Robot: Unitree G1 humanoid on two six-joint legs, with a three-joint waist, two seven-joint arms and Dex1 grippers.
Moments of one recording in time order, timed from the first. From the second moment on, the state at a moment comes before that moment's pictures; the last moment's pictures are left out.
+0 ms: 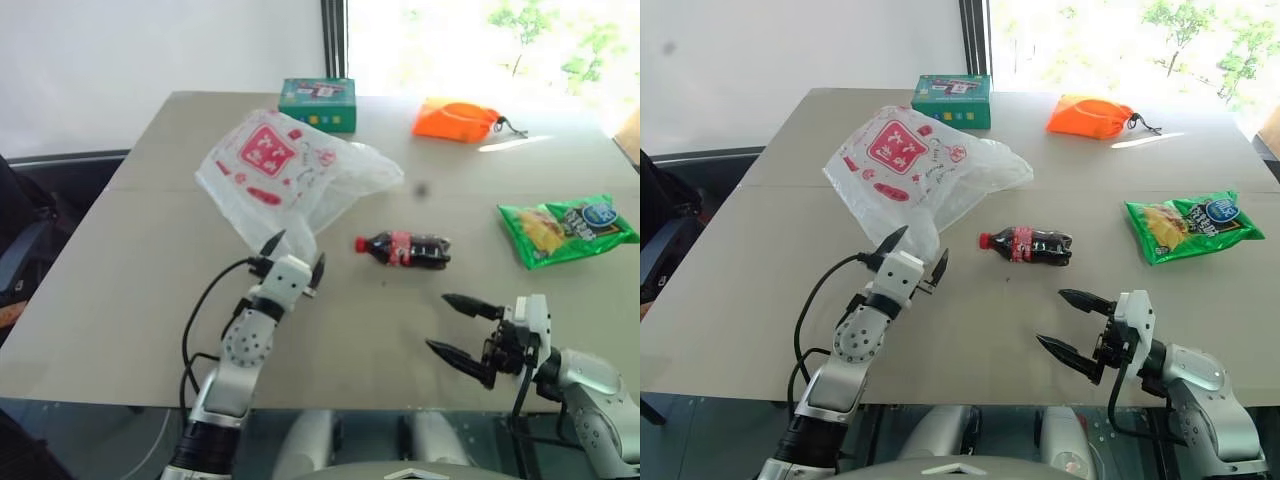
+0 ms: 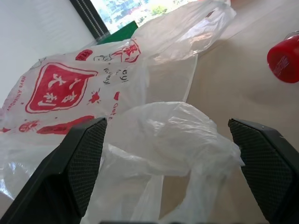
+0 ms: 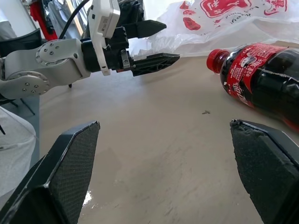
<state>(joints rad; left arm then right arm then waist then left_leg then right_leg) -0.04 0.26 -0.11 -0.09 0.28 -0.09 -0.13 0.22 -0.51 -0.05 -0.30 0.57 0.10 1.05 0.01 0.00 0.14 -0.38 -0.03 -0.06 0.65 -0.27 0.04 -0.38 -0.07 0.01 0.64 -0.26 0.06</state>
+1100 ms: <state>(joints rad) 0.06 0.25 0.01 -0.22 0.02 0.01 -0.24 -0.58 -0.71 0.24 0.06 0.14 0.24 1.09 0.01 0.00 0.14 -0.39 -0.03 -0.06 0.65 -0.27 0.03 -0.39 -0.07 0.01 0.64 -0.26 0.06</state>
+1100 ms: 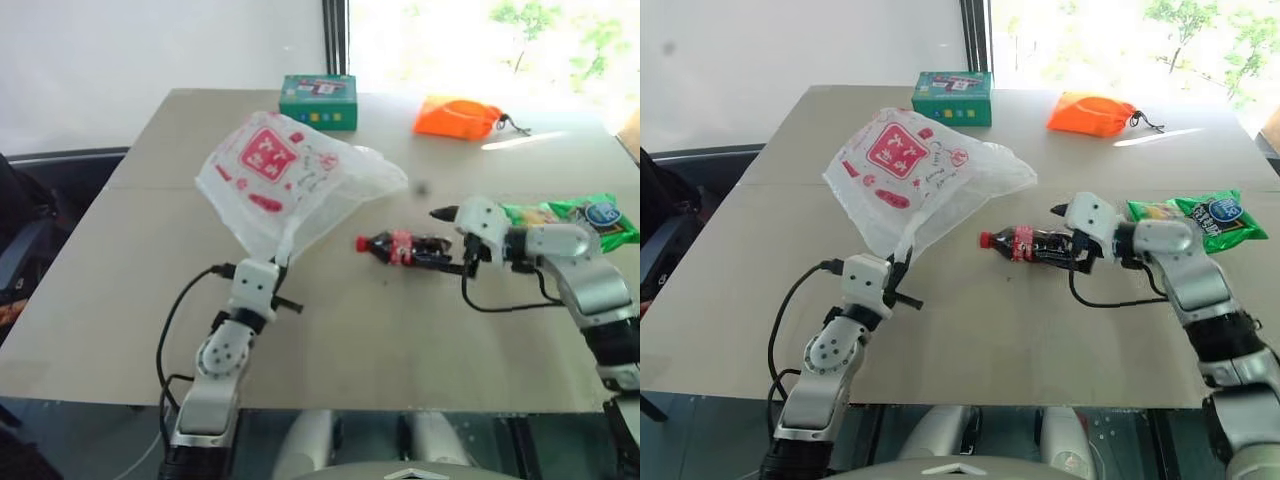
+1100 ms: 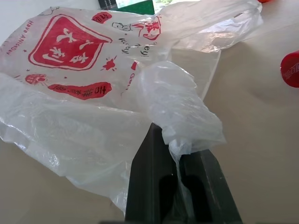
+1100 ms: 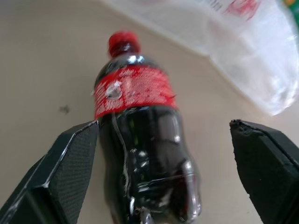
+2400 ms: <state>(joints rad) 0.17 0.16 -0.05 -0.44 -0.34 -0.03 -0.42 -0.96 -0.30 0.47 0.49 -0.17 0.20 1.00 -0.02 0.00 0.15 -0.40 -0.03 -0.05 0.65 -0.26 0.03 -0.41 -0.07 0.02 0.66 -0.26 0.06</state>
